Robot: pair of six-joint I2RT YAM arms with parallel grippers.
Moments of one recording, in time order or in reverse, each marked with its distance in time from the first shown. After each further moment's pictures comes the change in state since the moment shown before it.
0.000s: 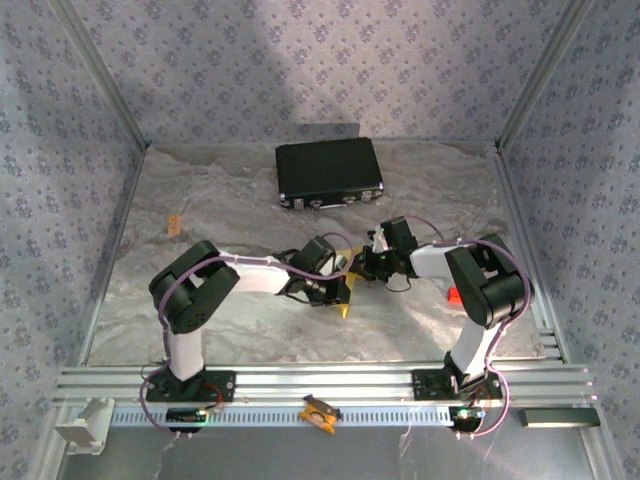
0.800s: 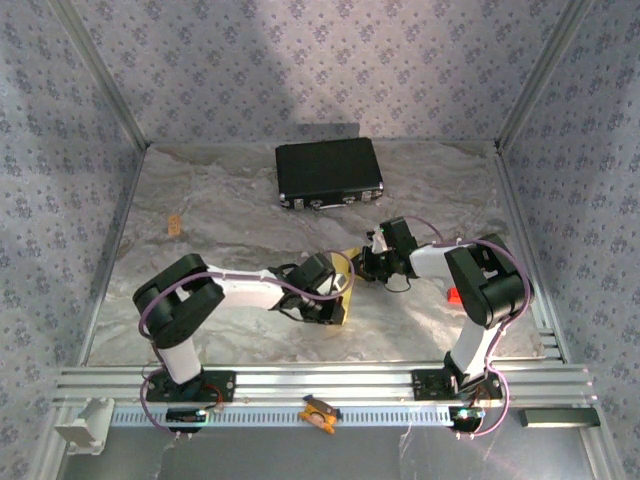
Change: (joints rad) left arm -0.095 -0.118 -0.095 -0.104 -0.055 0.060; right arm 0.003 0.000 0.000 -0.004 -0.007 0.000
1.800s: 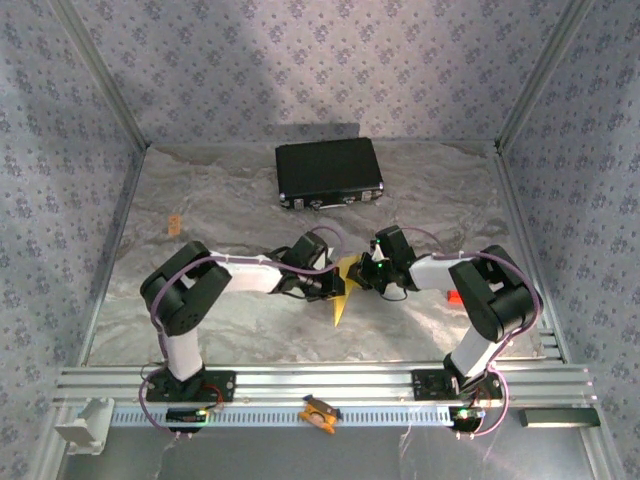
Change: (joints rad) left arm 0.141 0.084 0.064 0.159 0.020 -0.151; right arm 0.075 -0.093 -0.092 0.048 0.113 0.275
